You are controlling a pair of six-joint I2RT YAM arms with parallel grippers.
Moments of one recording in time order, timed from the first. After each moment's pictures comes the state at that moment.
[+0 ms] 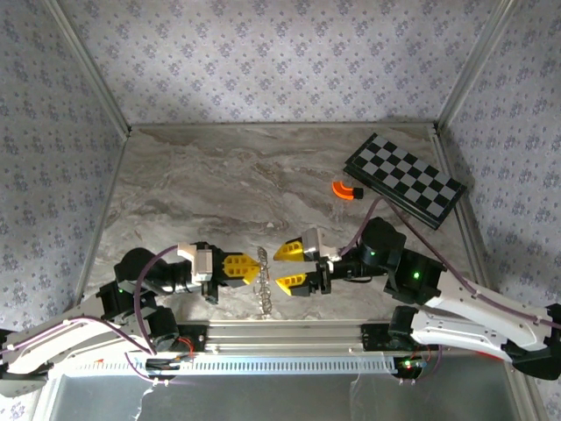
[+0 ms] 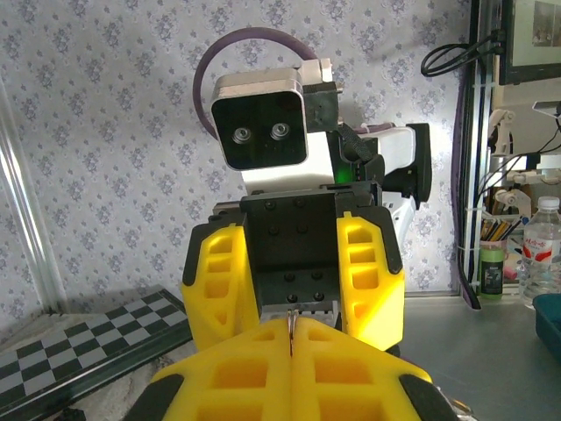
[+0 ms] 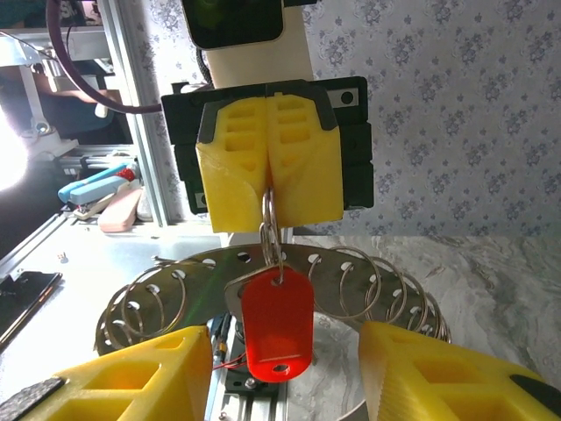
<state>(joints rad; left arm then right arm) -1.16 0.51 0.63 0.09 0.34 -0.01 1.12 0.81 0.84 -0.09 -0.50 -0.04</state>
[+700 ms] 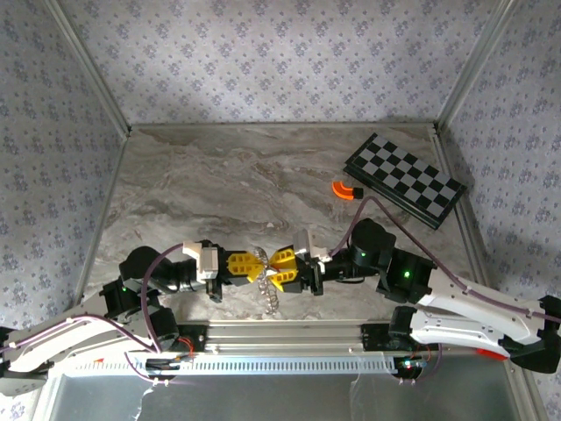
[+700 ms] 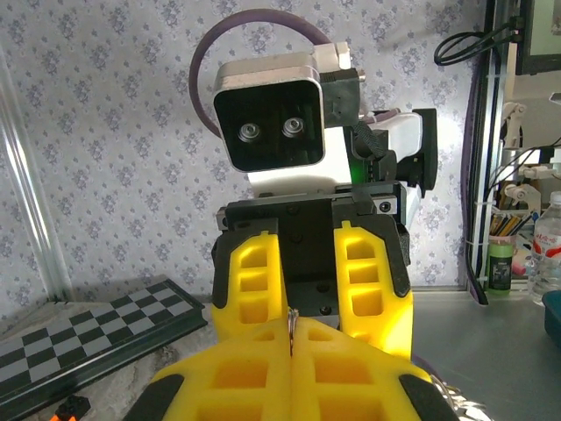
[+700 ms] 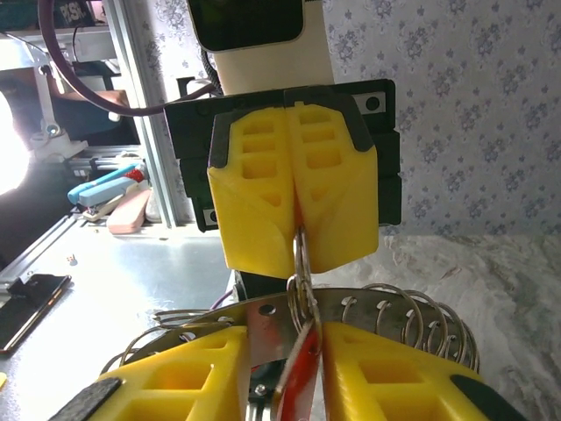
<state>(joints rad) -1.16 0.54 0.63 0.09 0.33 -0.01 1.15 0.86 0.84 -0.04 -0.48 -0.01</state>
